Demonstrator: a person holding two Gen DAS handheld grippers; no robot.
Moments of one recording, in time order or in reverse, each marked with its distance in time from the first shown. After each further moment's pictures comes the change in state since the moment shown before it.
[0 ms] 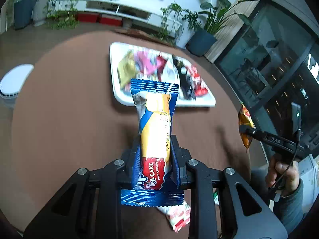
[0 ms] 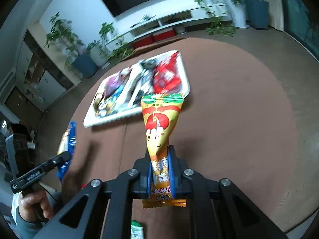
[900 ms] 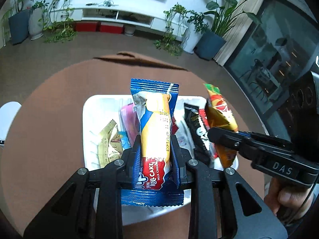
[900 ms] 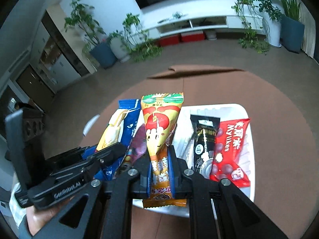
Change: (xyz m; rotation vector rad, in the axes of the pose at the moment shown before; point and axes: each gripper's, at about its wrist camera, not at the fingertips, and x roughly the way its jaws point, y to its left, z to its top) left arm 0.113 -0.015 0.143 0.034 0.005 0.084; right arm 0.125 0.104 0.139 -0.188 0.079 0.077
